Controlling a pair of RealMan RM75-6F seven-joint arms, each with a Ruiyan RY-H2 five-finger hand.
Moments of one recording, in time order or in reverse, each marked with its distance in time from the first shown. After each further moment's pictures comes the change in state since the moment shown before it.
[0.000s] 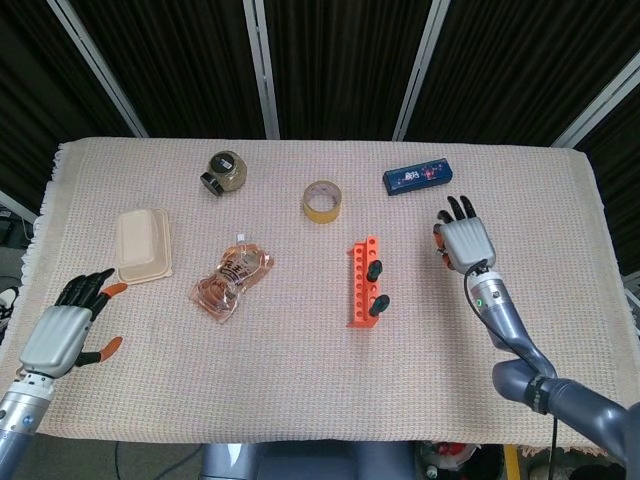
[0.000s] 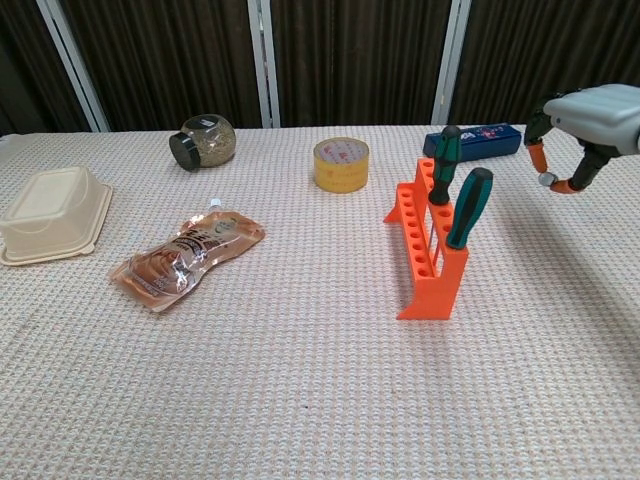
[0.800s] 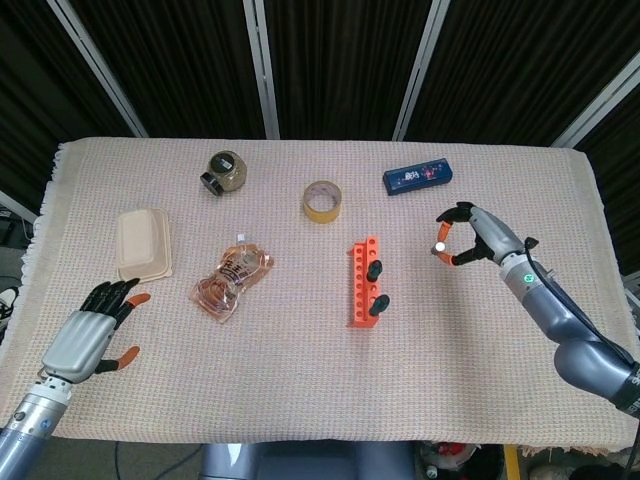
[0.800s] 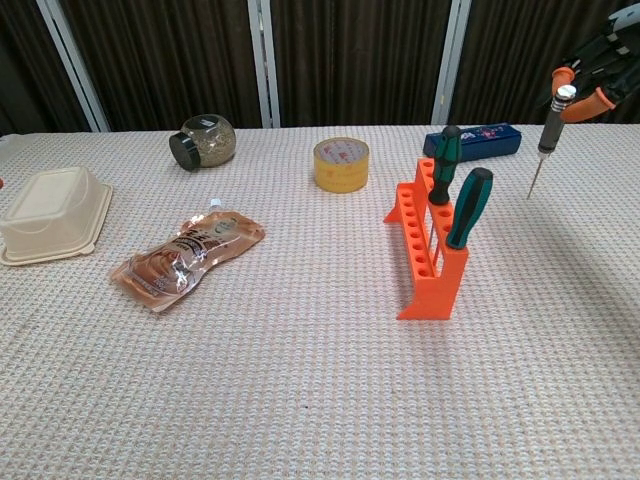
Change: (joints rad) left arm -0.026 -0.011 0.027 -0.036 0.036 -0.044 0.071; right arm -0.028 0.463 0.235 -0.442 0.388 -0.484 0.526
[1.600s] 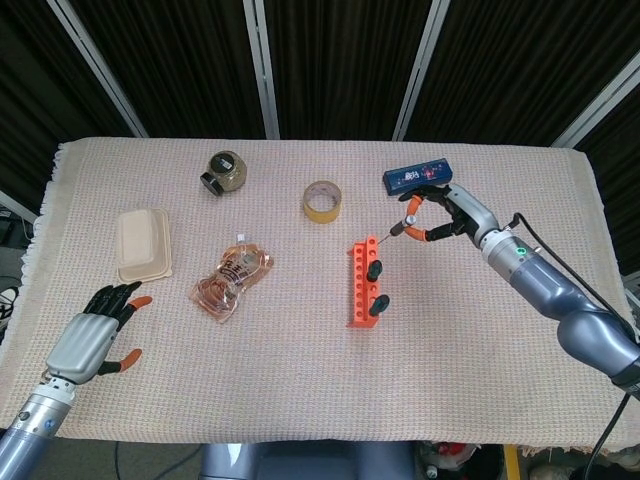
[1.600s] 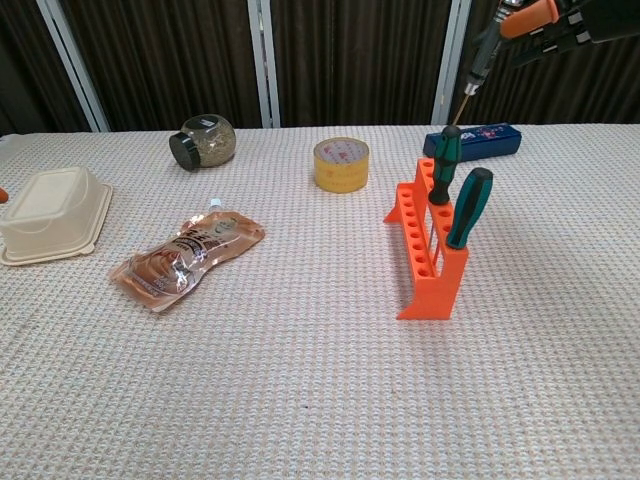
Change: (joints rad) left arm -0.004 -0.021 0.005 0.013 -0.024 -0.015 -0.005; right arm -0.042 -0.074 0.313 0.069 -0.063 -0.312 0.339
